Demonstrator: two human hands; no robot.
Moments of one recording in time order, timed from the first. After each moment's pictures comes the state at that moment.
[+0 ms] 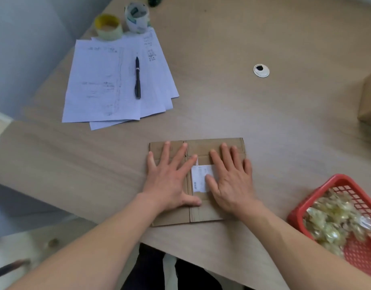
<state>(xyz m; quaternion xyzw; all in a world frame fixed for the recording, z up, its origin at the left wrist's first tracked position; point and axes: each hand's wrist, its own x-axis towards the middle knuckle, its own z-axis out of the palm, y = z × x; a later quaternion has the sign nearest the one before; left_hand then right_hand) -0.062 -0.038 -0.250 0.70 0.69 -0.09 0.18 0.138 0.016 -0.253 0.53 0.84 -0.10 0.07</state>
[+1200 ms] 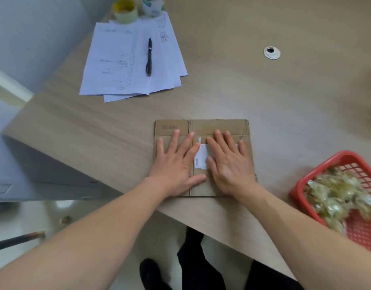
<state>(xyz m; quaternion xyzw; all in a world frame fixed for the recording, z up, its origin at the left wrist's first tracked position) -0.037 -0.082 -0.259 0.70 0.69 -0.09 0.15 0.143 -0.012 -0.258 0.45 0.88 -0.13 0.04</state>
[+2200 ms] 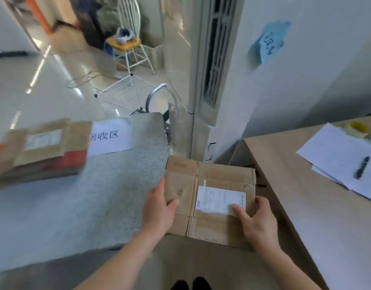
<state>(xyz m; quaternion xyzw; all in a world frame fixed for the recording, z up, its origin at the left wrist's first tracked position) -0.199 -0.550 -0.149 -0.01 0.90 0.41 0.12 -0.099 -0.308 -0.155 0.37 0.81 -0.44 -0.05</state>
